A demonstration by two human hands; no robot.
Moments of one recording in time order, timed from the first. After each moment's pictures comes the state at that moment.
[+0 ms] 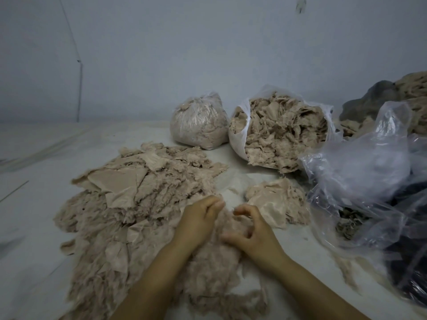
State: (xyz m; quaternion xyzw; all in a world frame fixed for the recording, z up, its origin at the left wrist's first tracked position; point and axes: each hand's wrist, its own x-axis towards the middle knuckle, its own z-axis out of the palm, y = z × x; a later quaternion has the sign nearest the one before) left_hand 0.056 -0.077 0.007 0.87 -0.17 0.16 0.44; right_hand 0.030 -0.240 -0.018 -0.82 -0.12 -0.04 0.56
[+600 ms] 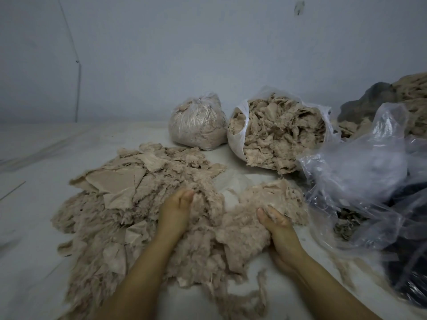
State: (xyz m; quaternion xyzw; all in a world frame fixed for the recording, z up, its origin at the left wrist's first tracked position) left_hand 0.070 -0.052 0.012 0.83 -0.02 0.23 0.50; right_hand 0.040 -0.264 -0.022 -0.52 -0.02 0.01 0.86
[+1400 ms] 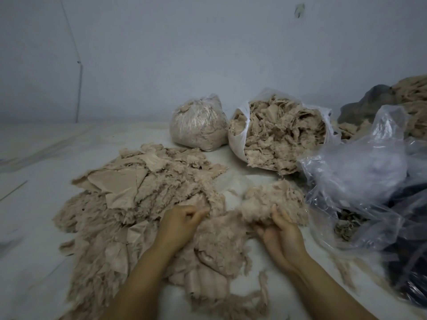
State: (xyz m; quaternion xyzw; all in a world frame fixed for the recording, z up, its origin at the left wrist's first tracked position) left_hand 0.064 -0.041 -0.008 0.89 -0.09 0.17 0.41; right_hand 0.045 -0.265 -0.024 -0.33 -0.02 0.01 0.94
